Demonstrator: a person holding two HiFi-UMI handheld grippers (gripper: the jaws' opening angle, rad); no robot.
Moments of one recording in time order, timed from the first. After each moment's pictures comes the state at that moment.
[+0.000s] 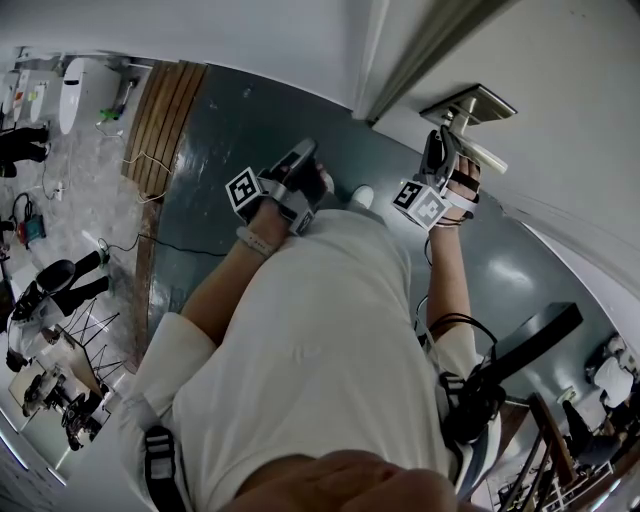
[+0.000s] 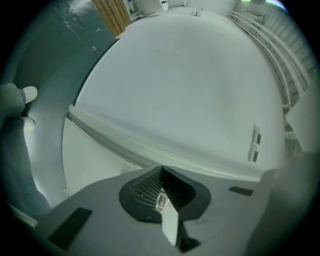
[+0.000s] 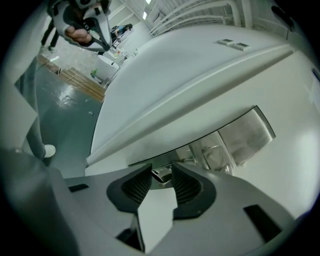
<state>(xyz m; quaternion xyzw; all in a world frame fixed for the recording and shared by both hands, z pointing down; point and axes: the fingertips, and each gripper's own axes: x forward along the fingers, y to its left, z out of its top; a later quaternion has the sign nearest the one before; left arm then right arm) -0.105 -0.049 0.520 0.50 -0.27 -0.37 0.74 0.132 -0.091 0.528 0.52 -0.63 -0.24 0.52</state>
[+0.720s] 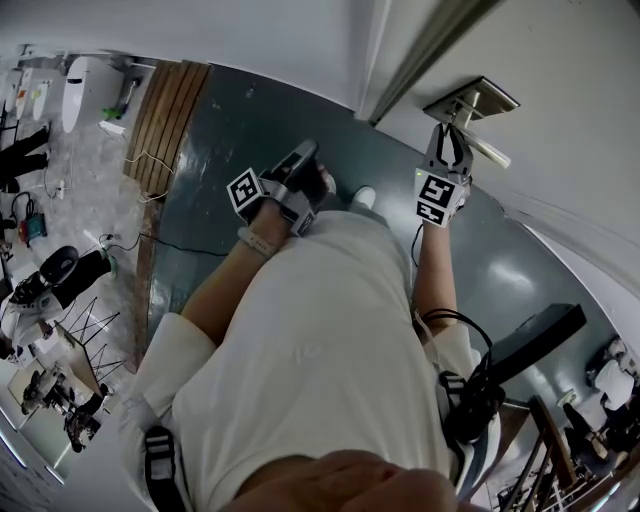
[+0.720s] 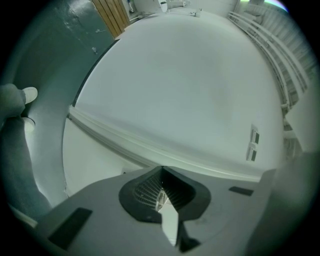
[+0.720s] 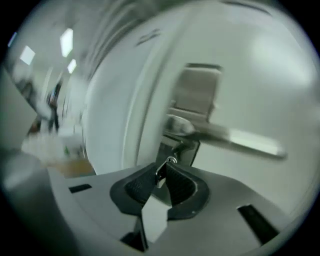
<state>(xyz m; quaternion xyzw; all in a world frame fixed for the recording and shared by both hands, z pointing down) -0.109 -0.043 0.518 0.50 -0.27 -0.37 0.73 0.144 -0.102 0.520 0.64 -0.72 -0.02 0.26</state>
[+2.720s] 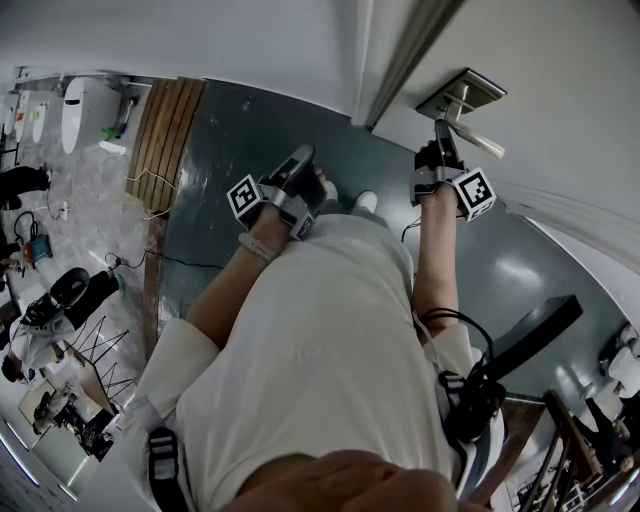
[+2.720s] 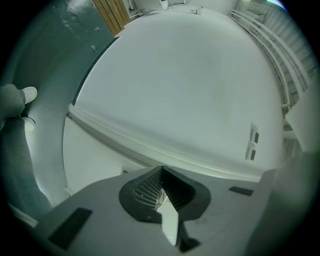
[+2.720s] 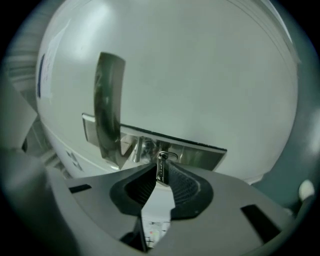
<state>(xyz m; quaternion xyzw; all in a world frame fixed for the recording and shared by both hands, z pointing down) -0.104 -0.048 0.525 0.51 -0.26 -0.36 0.74 0.169 -0.107 0.537 0.51 -0.60 0.51 -0.35</state>
